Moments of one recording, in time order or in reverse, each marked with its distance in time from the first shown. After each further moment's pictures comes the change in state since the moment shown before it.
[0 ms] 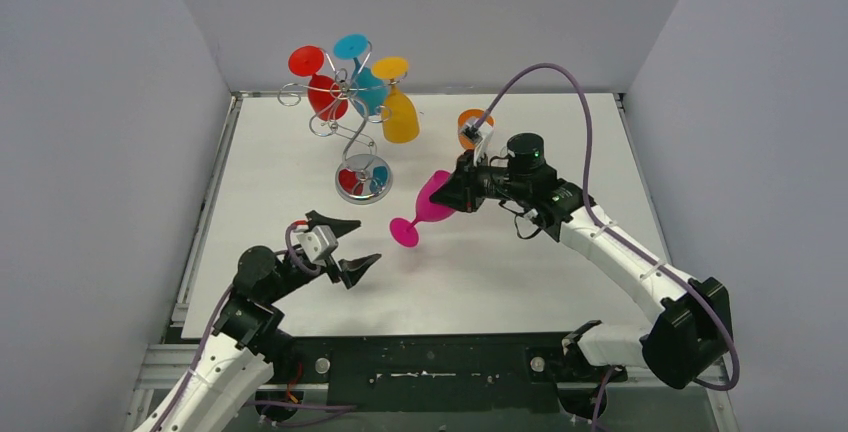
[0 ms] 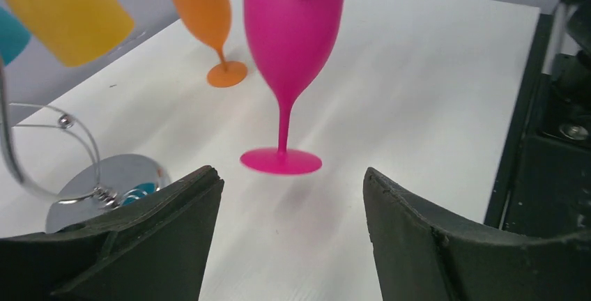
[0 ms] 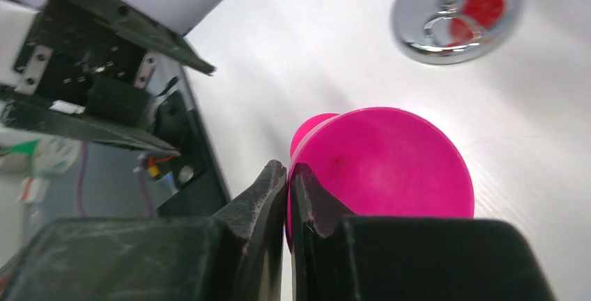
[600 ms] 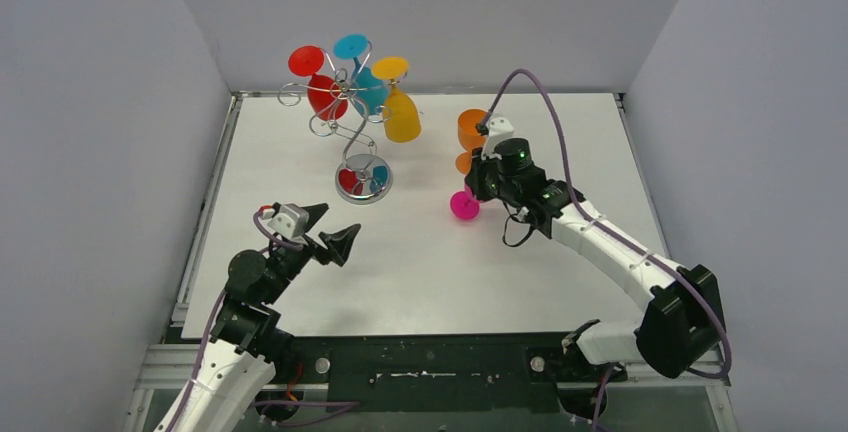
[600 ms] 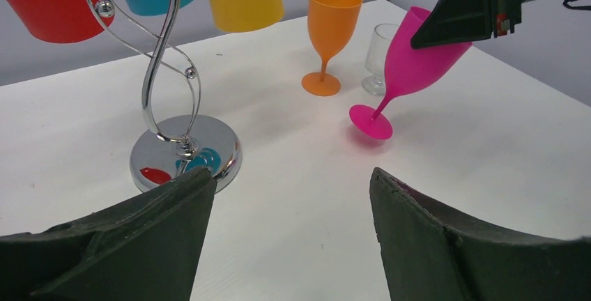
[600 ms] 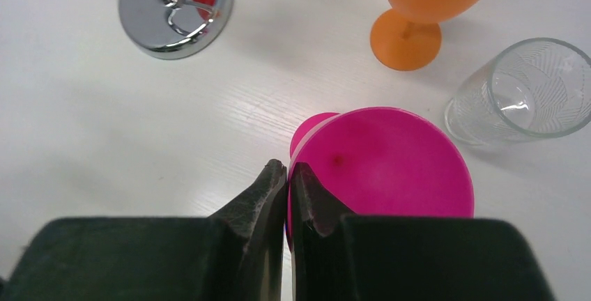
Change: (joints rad) left arm 0.099 -0.061 -0.010 0.003 -0.338 -0.191; right arm 0.010 0.009 -0.004 -0.131 0.735 -0.065
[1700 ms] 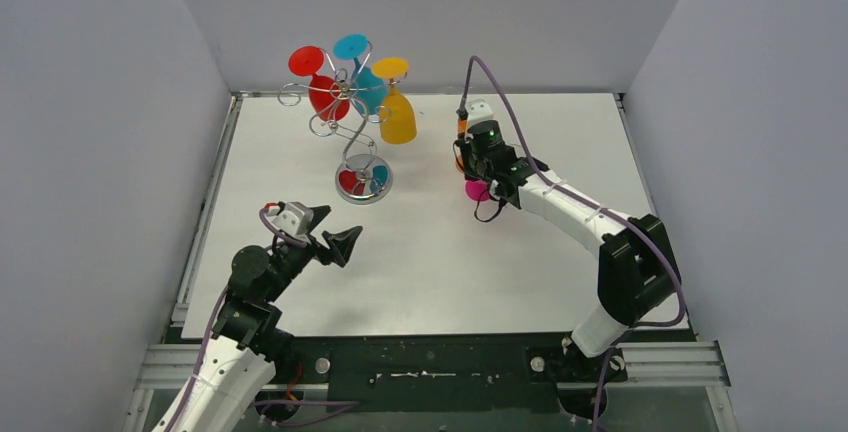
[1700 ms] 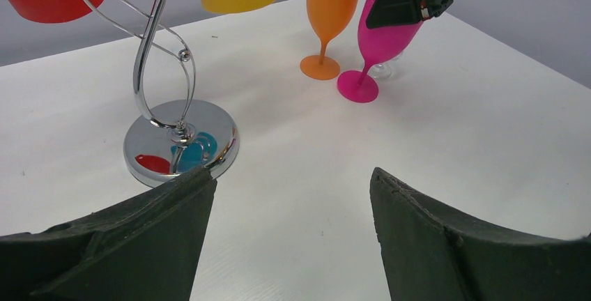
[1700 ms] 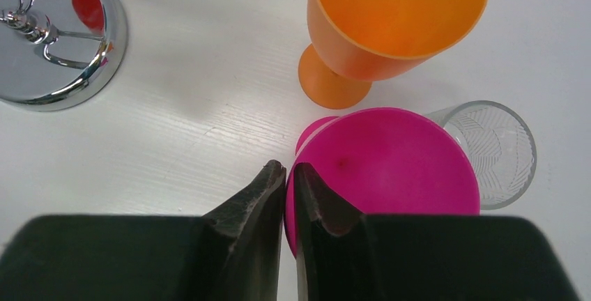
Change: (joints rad) left arm 0.015 0.037 0.000 -0.014 0.023 0.004; right arm 0.010 0.308 0.182 0.024 0.243 -0.103
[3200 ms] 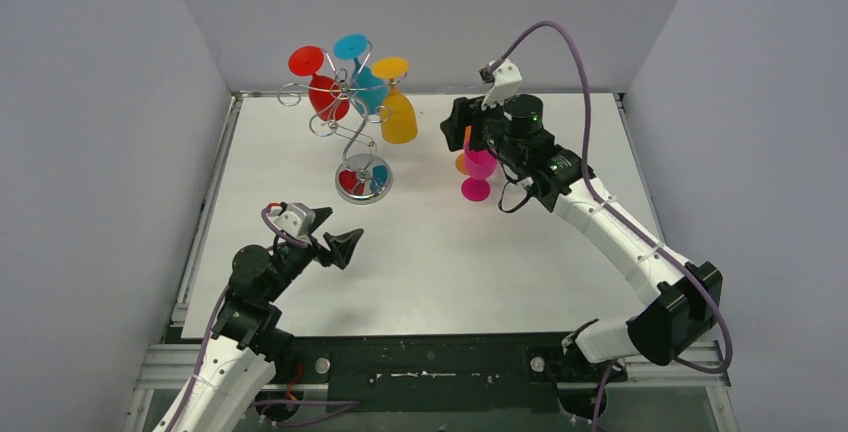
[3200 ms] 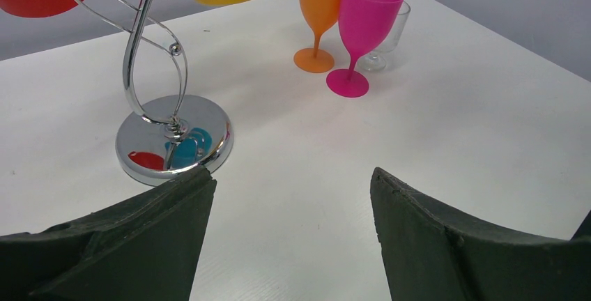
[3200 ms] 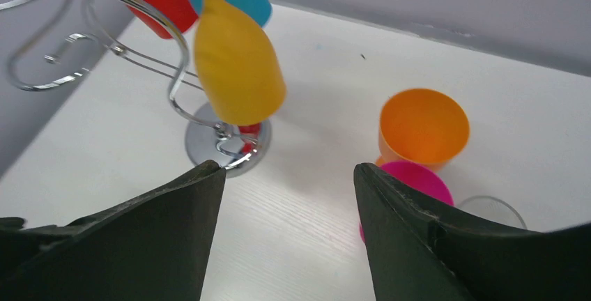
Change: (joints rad) left arm 0.006 0.001 0.000 -0.016 0.032 0.006; right arm -0.001 -0.193 0.135 -0.011 -0.168 0.058
